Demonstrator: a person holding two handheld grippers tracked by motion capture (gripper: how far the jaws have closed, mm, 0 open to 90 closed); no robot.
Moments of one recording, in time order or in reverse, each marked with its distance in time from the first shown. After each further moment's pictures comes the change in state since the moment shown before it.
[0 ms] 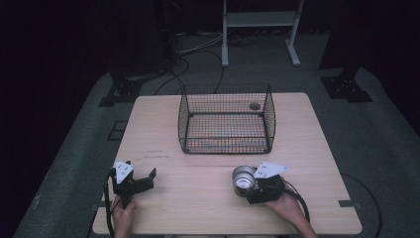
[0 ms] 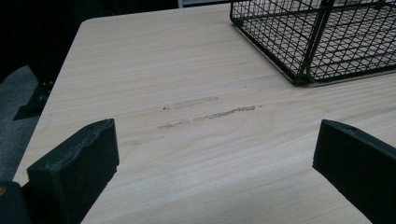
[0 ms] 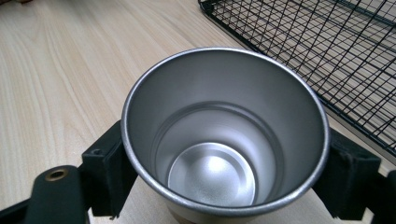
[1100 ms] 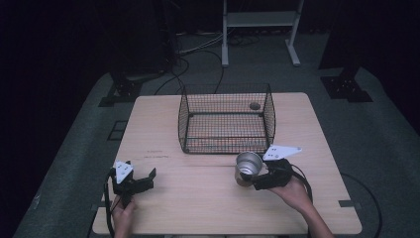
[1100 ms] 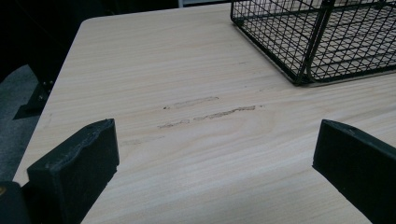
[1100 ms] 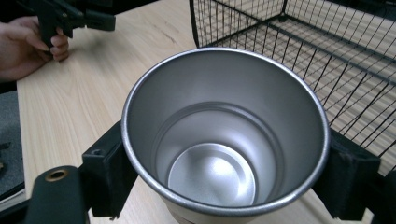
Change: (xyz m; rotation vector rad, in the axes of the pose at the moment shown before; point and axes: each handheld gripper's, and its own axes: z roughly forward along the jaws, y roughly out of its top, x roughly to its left) left arm 0.000 0.000 0.000 0.001 0.001 -0.002; right arm -0.026 0.040 -0.031 -0.055 0.077 0.079
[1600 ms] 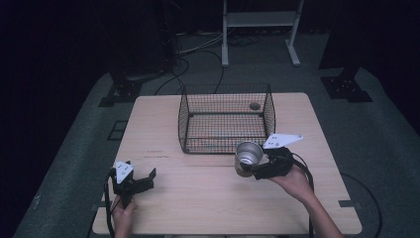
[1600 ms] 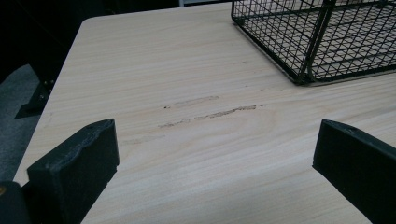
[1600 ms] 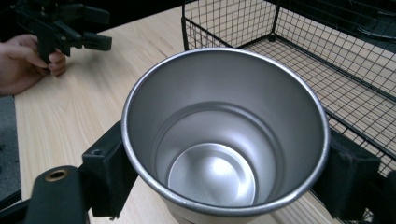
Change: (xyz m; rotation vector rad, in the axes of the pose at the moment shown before) left arm -0.001 0.000 0.000 0.004 0.007 0.000; right arm -0.009 0.030 -0.008 -0.003 -0.004 -0.016
